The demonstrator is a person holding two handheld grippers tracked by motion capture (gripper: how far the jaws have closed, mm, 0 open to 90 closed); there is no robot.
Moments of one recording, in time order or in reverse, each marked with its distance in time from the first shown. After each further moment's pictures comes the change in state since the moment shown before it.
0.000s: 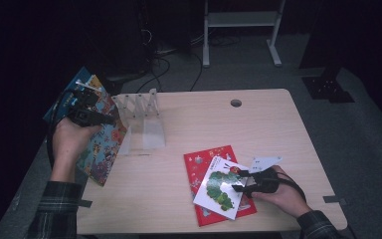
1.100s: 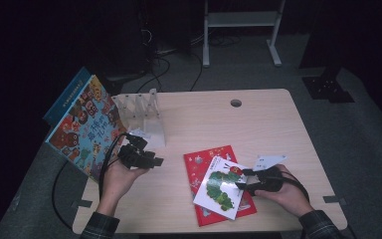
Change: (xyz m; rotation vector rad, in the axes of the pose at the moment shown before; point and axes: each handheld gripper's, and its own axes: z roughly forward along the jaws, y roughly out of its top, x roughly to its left) left arm -0.089 -0.072 0.109 0.011 -0.211 0.157; right arm -0.005 -0.002 -0.010 0.005 -0.035 0.037
